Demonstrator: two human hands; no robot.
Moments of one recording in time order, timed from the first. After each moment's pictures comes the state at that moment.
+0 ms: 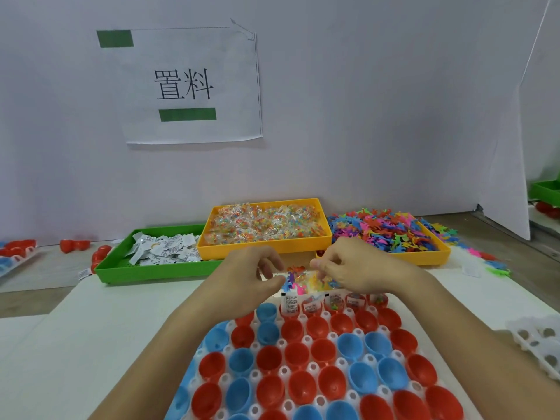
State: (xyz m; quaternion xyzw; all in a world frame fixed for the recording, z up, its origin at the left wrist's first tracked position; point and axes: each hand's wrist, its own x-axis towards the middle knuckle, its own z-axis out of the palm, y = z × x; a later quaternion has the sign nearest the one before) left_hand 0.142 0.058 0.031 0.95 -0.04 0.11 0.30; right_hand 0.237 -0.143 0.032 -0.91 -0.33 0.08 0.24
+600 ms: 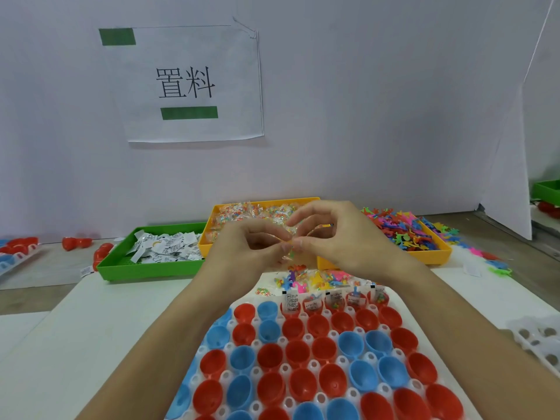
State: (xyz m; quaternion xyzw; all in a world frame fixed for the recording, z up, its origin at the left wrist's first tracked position) left_hand 0.138 0.044 0.051 0.79 -0.03 0.16 0.59; right_hand 0.208 -0.130 0.064 -0.79 -0.37 0.01 0.50
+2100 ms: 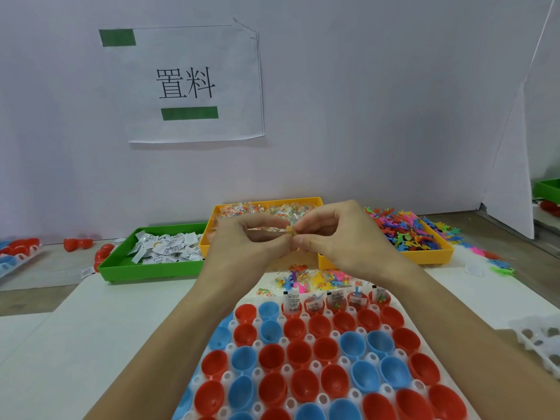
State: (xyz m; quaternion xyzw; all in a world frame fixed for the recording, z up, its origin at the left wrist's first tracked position) left_hand 0.131 0.032 0.060 0.77 0.04 0.20 0.60; right_hand 0.208 -0.125 0.060 -0.78 -0.33 -0.02 0.54
